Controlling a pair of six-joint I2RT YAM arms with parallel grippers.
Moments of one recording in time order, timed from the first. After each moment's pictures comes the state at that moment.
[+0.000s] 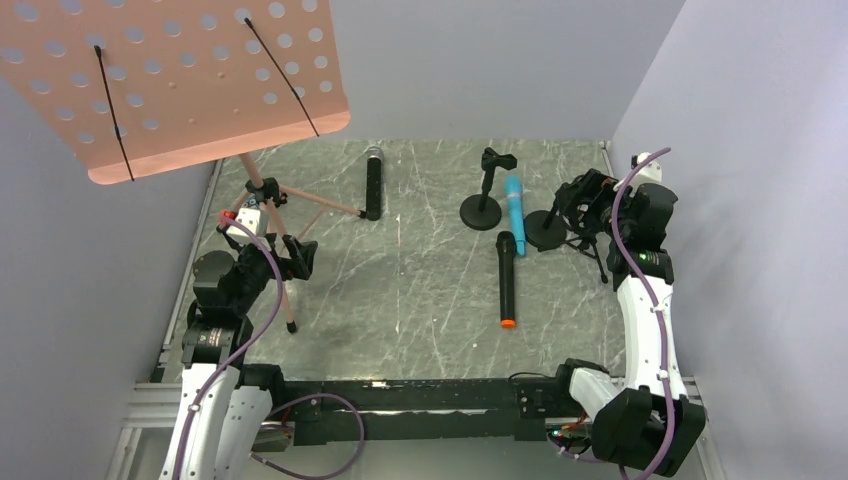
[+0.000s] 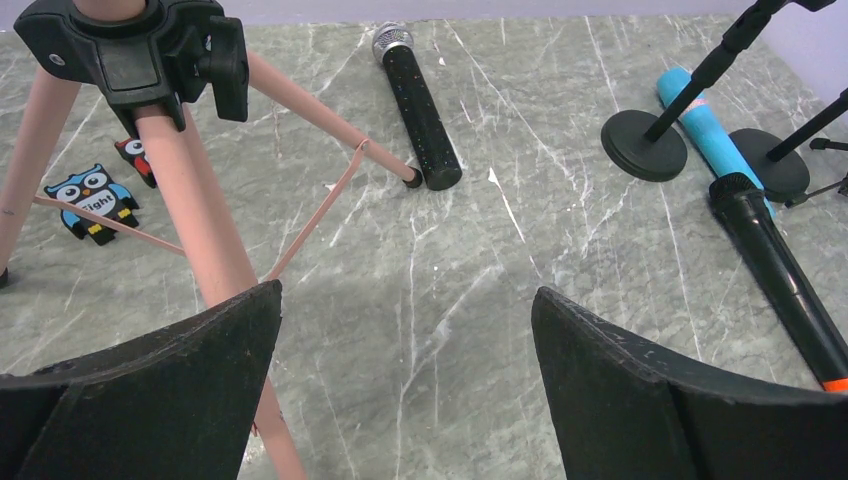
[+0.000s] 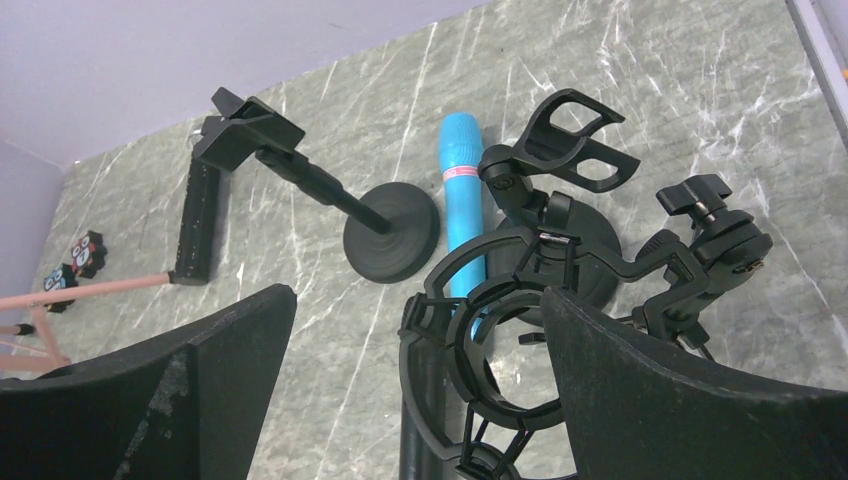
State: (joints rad) left arm -0.03 0.50 0.58 -0.24 0.27 -0.13; right arm -0.25 1.00 0.89 -0.21 -0.36 0.33
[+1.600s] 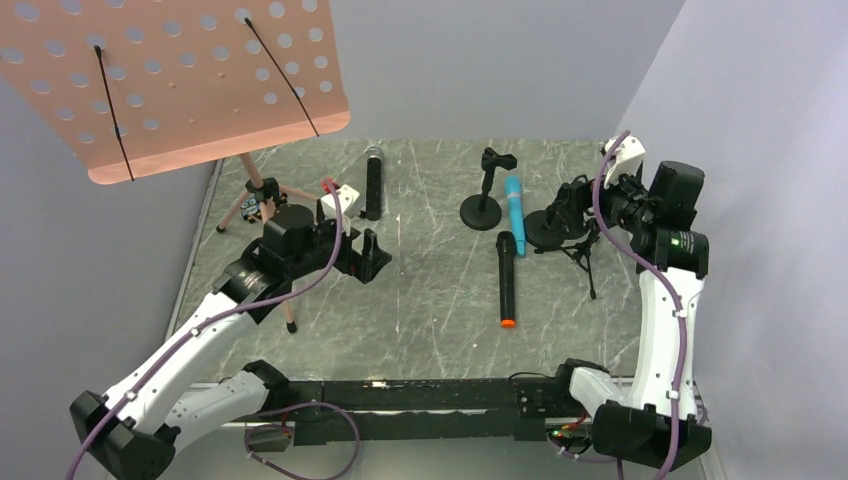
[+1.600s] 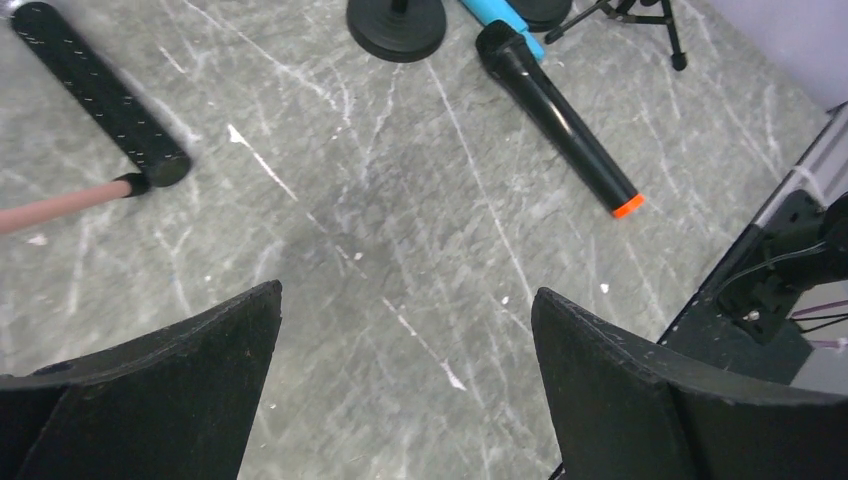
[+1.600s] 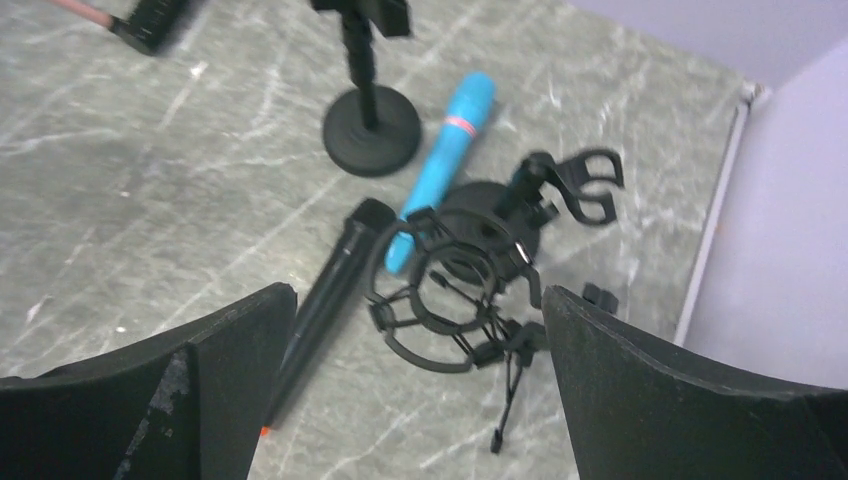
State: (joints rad) left arm -0.59 0.95 0.92 -0.35 0.22 -0.14; right arm -0.26 1.02 1.27 -0.75 -0.62 -0.36
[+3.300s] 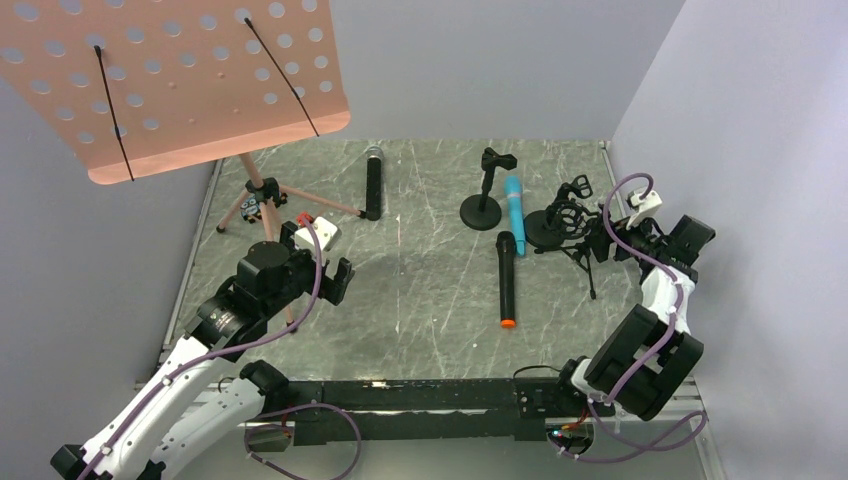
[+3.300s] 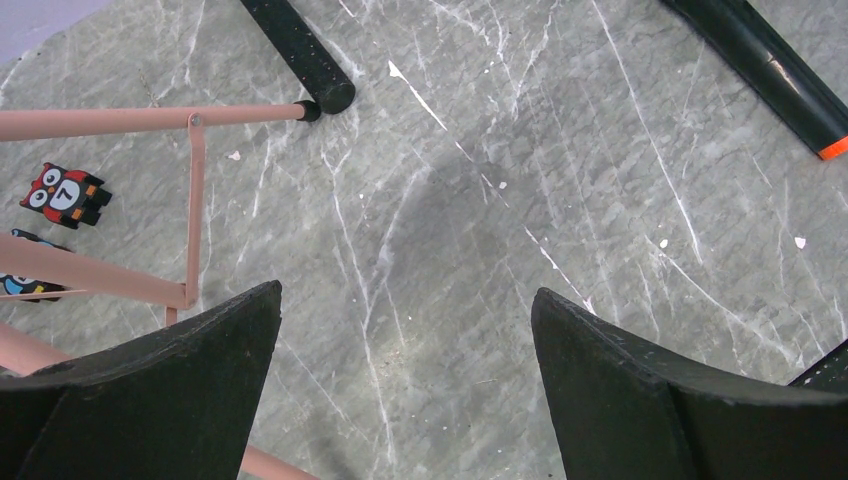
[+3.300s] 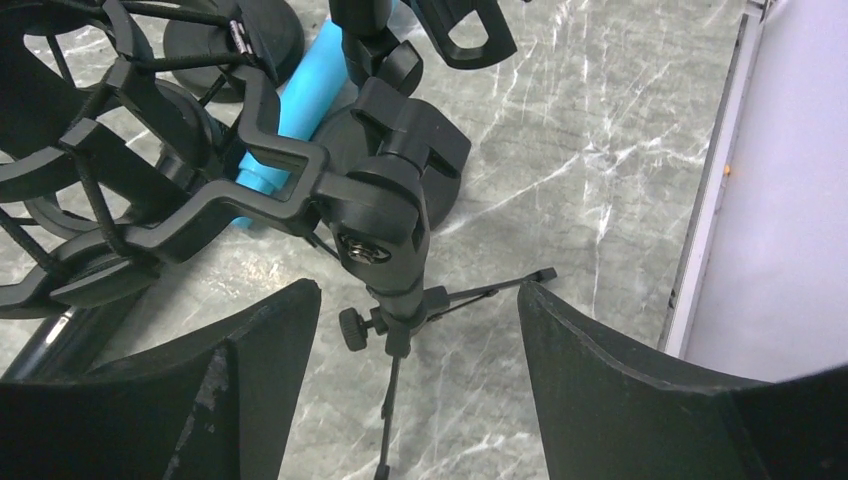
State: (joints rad) left arm -0.60 0.65 0.76 -0.49 -0.05 0.07; right arm -0.67 1.27 0.79 -0.21 -0.95 -0.62
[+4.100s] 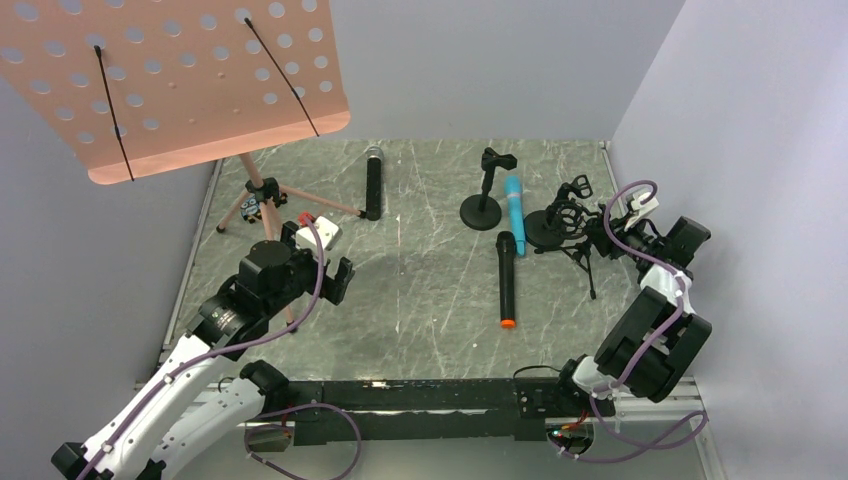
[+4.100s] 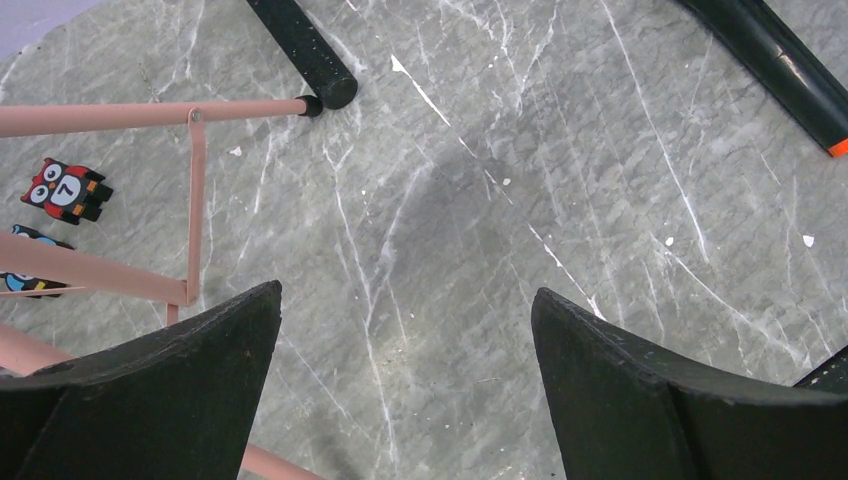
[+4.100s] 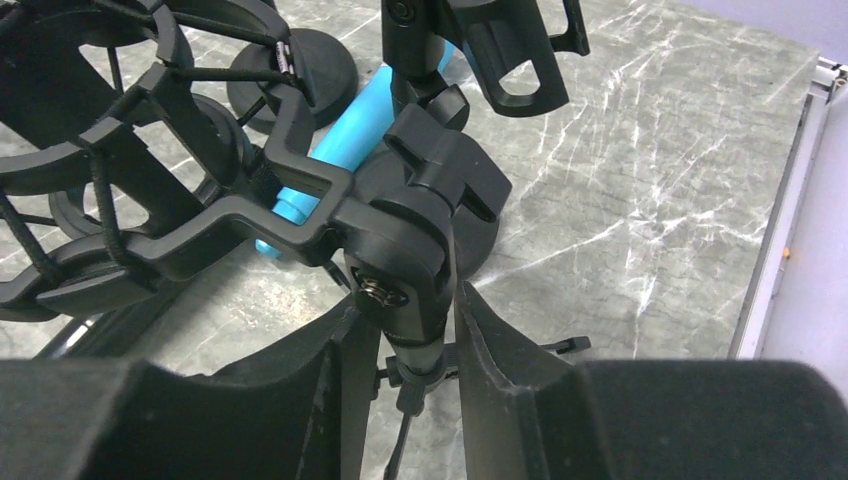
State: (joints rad) left arm -0.60 0.66 0.76 -0.49 -0.06 0.07; right arm -0.67 1.37 0.74 0.01 -1.13 -0.59
